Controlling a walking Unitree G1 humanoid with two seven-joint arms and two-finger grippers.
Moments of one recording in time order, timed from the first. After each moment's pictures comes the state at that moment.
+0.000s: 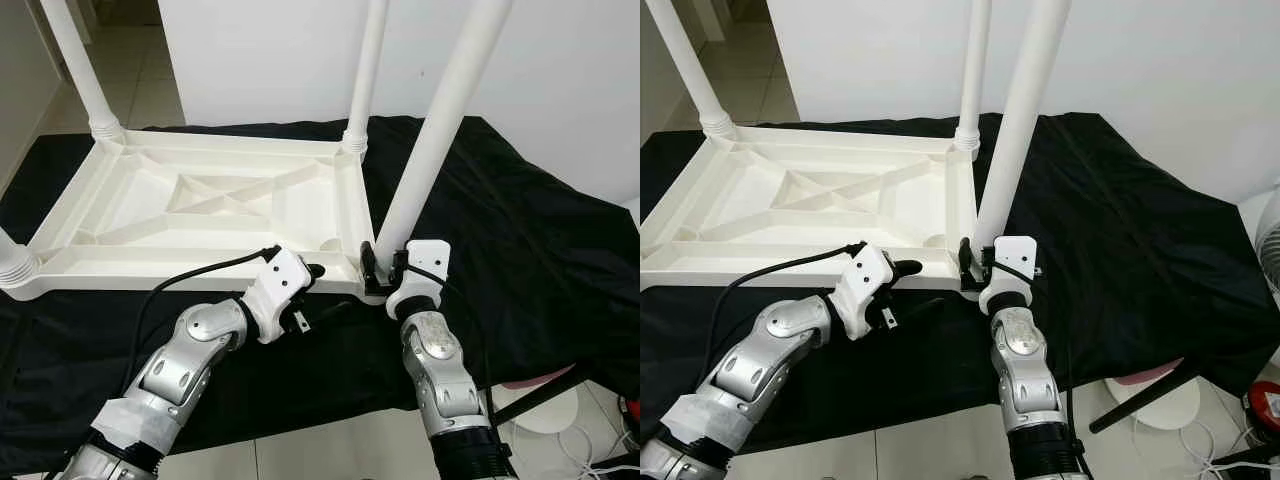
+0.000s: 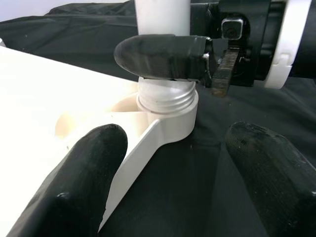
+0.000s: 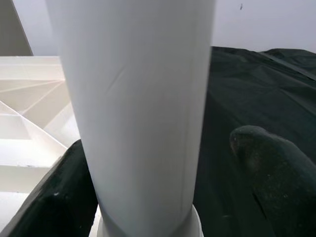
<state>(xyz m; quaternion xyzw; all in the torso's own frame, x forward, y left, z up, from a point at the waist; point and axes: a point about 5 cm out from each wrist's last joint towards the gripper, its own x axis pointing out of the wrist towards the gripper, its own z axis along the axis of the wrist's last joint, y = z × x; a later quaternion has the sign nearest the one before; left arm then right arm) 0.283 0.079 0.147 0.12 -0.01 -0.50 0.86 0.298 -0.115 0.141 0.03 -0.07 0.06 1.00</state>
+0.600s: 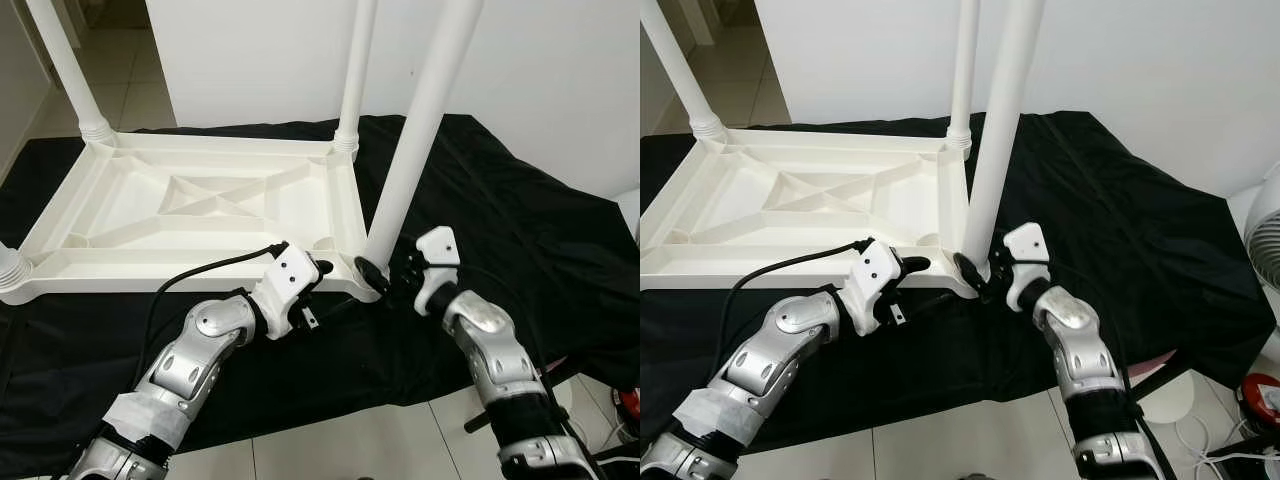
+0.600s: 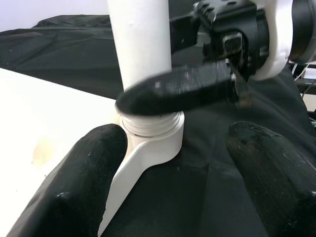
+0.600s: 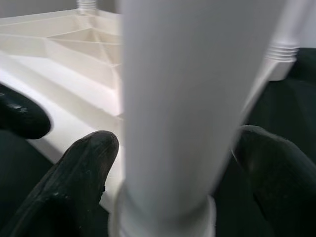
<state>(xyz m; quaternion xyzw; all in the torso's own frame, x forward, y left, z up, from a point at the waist) 0.286 0.070 0.149 0.11 -0.02 -0.50 0.86 0.322 -0.142 0.144 -0.08 -0.04 0.33 0.94</state>
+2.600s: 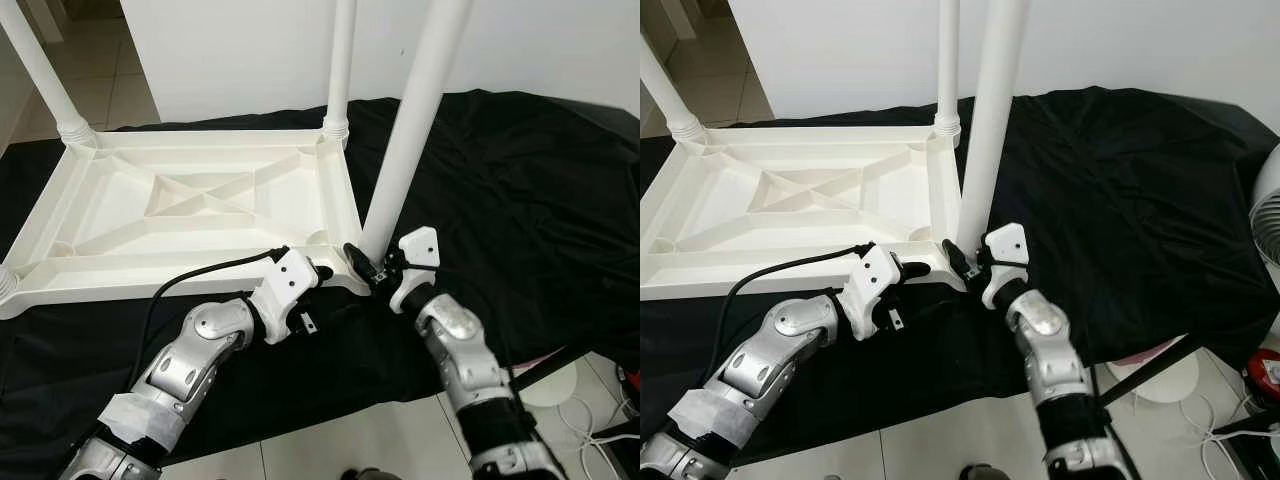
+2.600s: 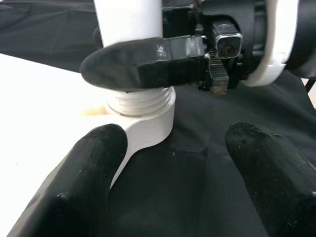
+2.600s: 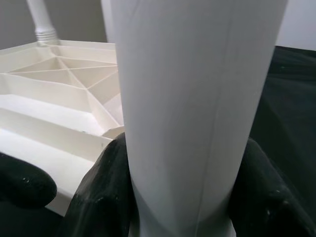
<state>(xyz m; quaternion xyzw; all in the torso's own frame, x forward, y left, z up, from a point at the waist) 0.282 0.073 0.145 0.12 -0.01 -0.51 0.85 0.308 -0.117 0.144 -0.02 -0.09 0.22 0.97</state>
